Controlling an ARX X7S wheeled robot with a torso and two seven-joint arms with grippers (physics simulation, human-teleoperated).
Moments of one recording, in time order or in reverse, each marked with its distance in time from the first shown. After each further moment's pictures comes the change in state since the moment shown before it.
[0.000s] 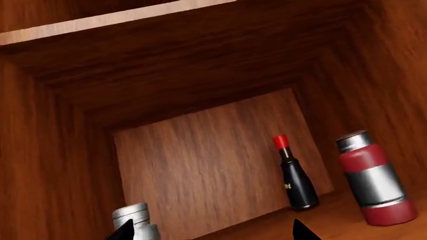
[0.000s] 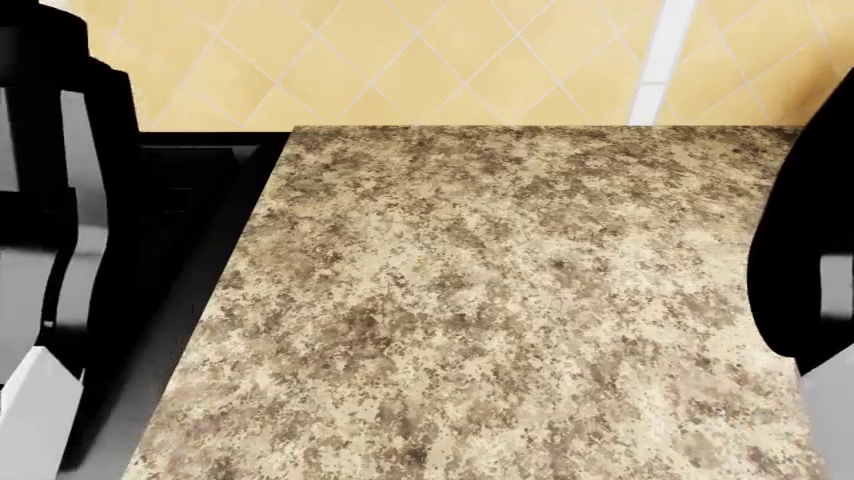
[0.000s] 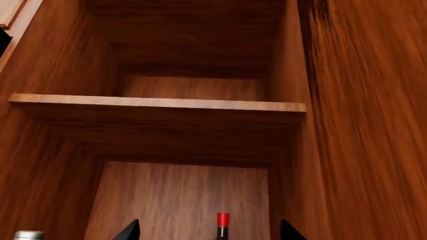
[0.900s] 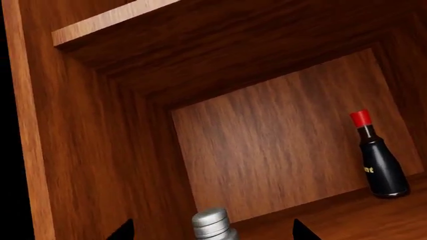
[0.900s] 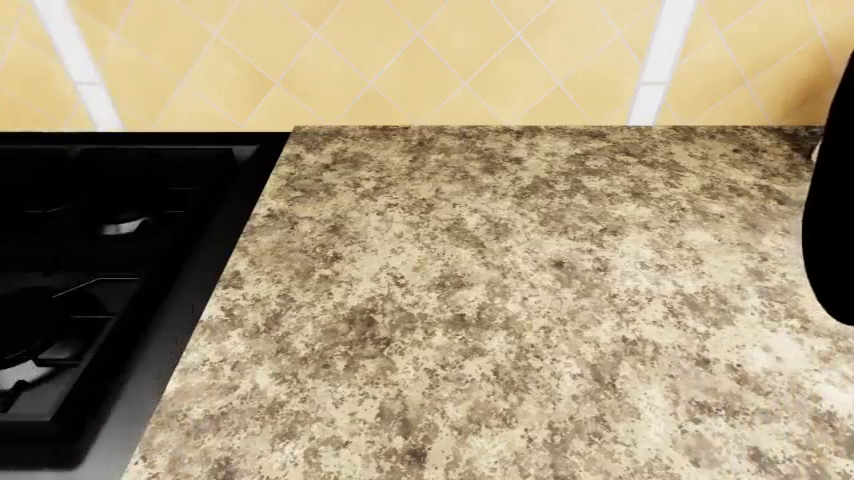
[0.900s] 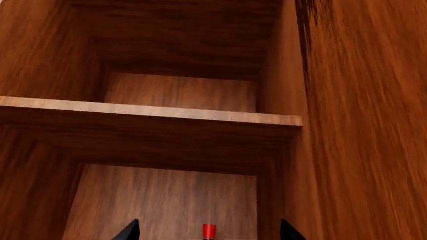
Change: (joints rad) left arm -0.417 0.053 0.380 -0.769 -0.256 0.212 -0.096; right arm 0.164 -0.015 -0.078 0.346 -0.043 -0.159 -0.041
